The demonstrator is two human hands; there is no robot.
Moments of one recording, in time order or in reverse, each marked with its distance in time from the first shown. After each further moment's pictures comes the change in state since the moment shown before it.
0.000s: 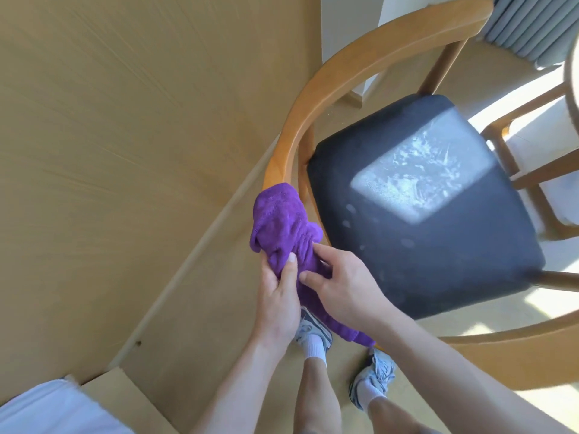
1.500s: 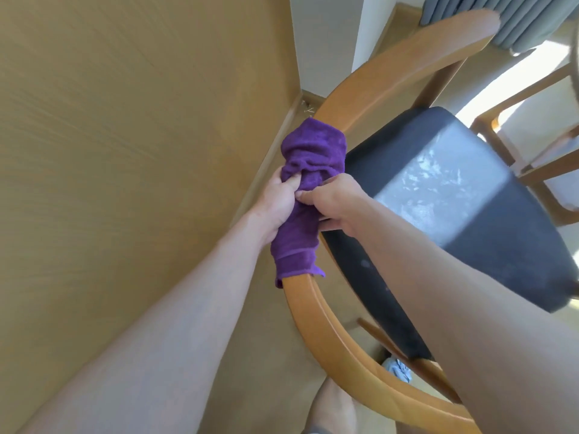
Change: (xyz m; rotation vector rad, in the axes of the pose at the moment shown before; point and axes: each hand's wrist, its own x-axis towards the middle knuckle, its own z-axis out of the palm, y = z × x) left_hand 0.232 0.131 0.034 0.201 -0.395 -0.099; right_hand 0.218 -0.070 -0.051 0.436 0.143 0.521
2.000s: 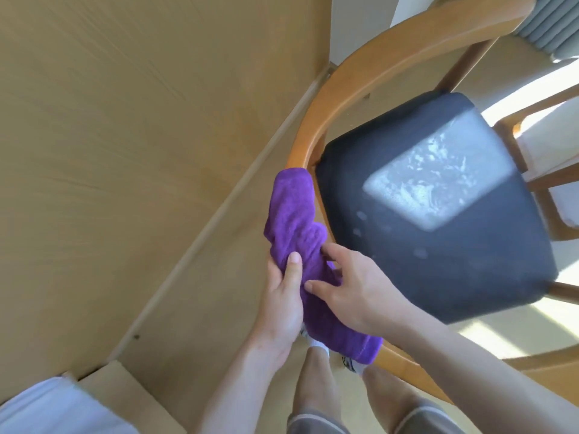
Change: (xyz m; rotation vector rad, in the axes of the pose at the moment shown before) left_hand -0.192 -0.125 0.049 -0.285 0.244 -0.042; right_hand -0.148 0.128 -0.024 -0.608 -0.227 -0.343
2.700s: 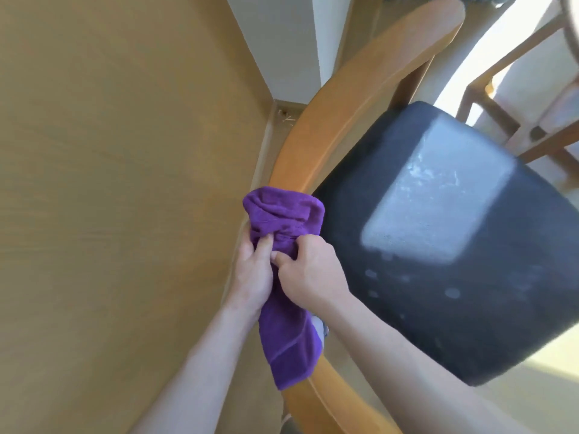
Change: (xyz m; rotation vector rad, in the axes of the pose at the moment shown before) left_hand 0.210 0.123 0.038 0.377 -0.110 0.174; right_hand 0.178 -0.049 -0.049 0.424 0.420 0.216
